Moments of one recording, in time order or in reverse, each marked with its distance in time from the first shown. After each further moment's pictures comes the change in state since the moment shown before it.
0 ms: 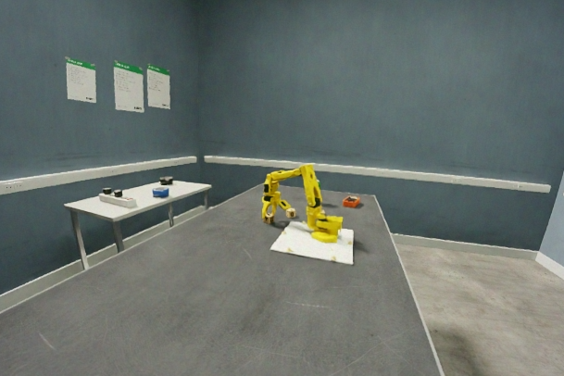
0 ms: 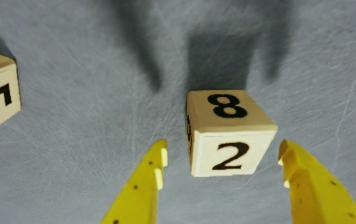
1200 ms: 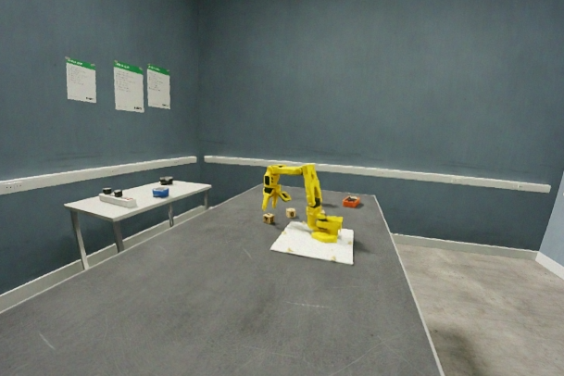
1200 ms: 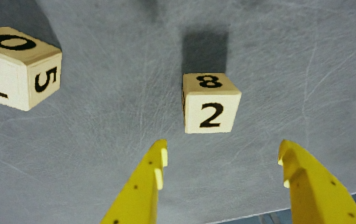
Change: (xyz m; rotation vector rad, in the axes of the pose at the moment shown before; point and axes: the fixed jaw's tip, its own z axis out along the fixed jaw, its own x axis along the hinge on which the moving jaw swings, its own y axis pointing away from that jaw) arm -0.002 0.000 -0.033 0.000 -0.009 0.000
